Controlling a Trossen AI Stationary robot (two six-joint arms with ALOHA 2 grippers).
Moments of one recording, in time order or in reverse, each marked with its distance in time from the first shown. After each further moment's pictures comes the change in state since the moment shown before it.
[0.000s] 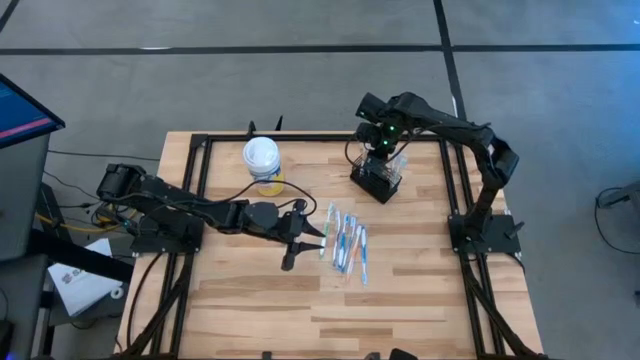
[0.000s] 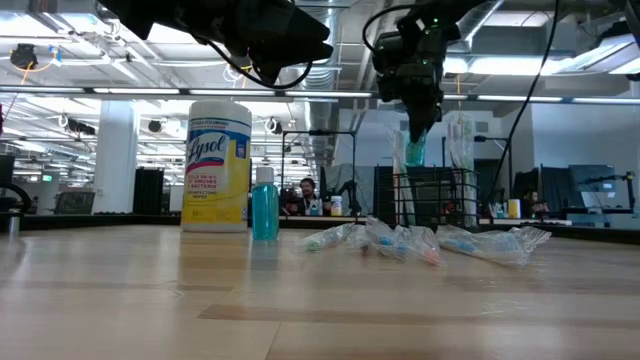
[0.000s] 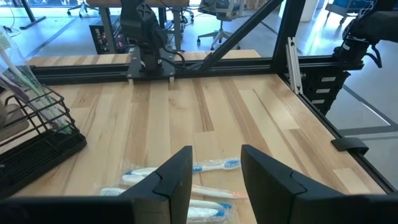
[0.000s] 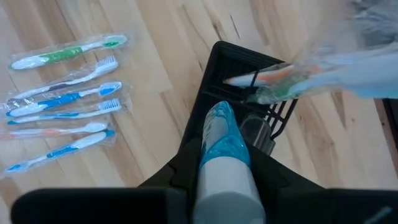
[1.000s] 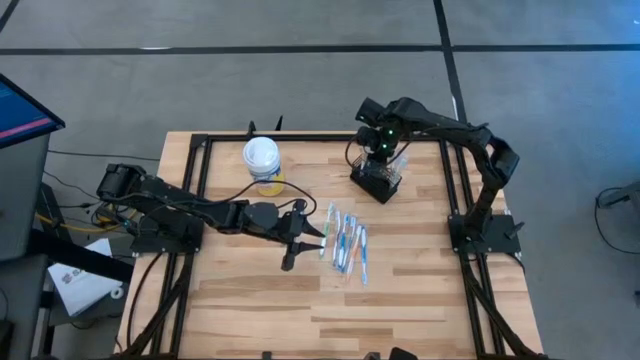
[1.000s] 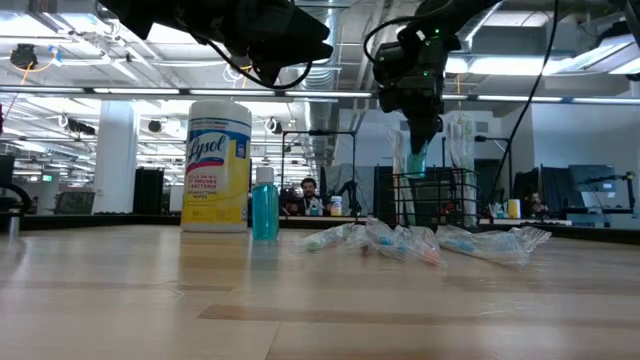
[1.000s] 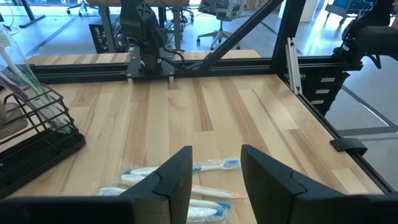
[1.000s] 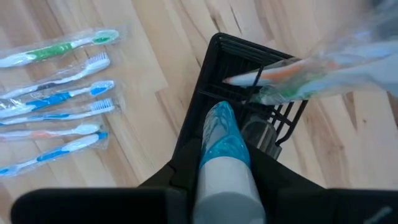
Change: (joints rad) left arm -0.004 0.000 0.000 -0.001 0.000 -0.007; right arm -0.007 0.000 -0.078 0.069 -0.005 -0.003
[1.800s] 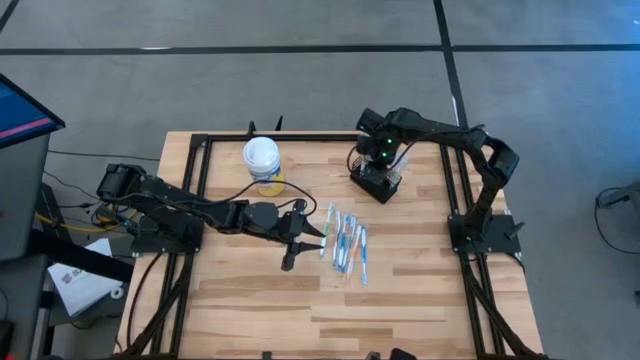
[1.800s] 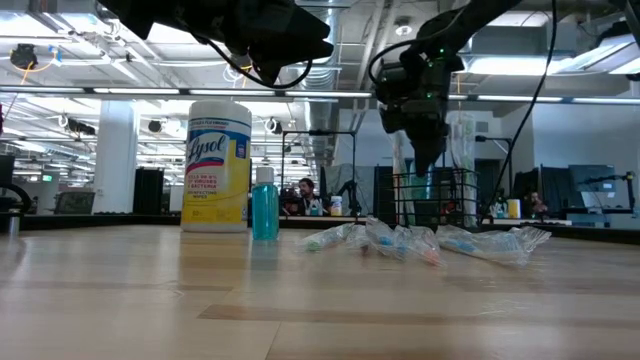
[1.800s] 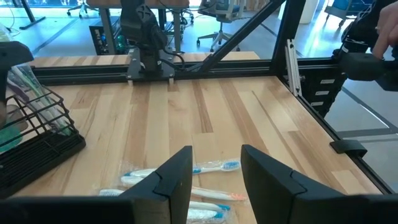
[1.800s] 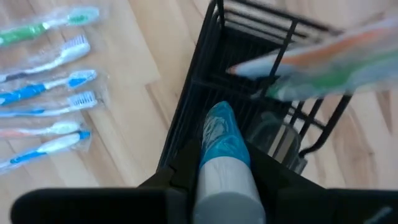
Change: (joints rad) left arm 0.000 0.000 0.000 0.007 0.000 0.000; right arm -0.003 -0.001 -0.160 0.136 -0.011 -0.011
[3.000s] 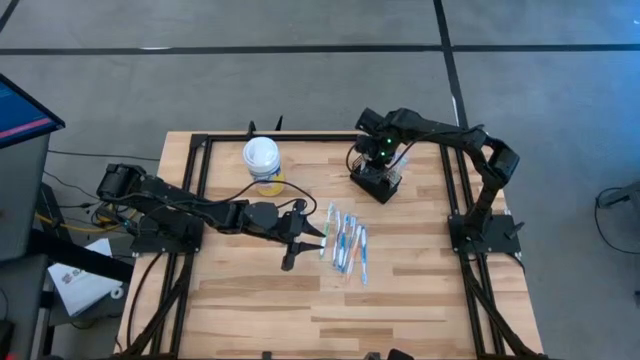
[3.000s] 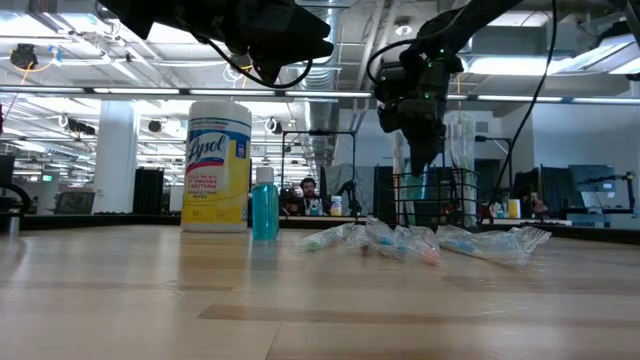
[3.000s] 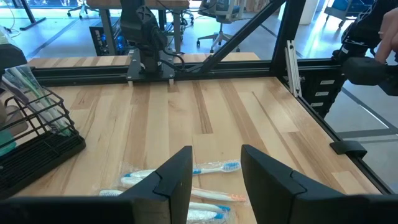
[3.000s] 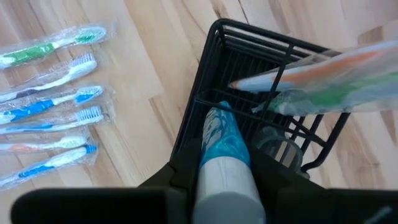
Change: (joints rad) left arm 0.000 0.000 0.000 0.003 0.000 0.000; right arm 0.003 0.000 -0.002 0.035 -0.019 0.030
